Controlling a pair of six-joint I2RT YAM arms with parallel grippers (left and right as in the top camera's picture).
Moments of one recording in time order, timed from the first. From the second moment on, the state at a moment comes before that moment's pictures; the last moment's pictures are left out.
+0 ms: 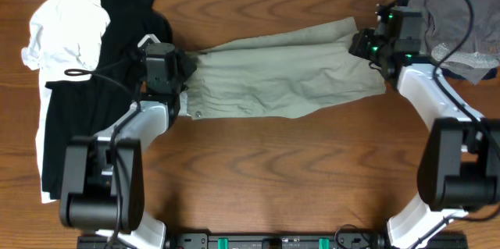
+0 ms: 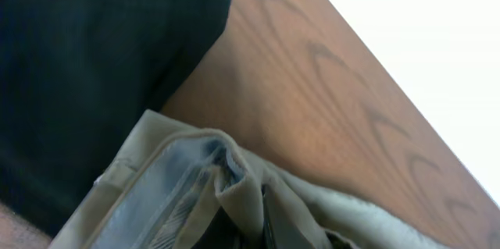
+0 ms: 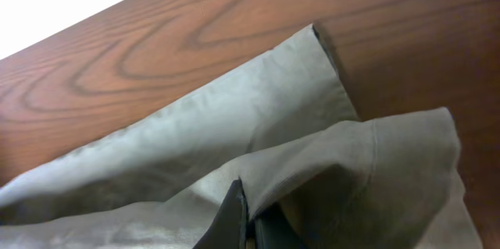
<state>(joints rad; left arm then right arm) -0.08 1.76 0.85 0.31 -0.06 -0.84 0.00 1.88 1.21 -0.07 -0.23 0.38</state>
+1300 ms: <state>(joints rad) 0.00 1.65 0.85 -0.20 0.16 -0.40 -0.08 1.85 1.22 -0.38 -0.20 0.08</state>
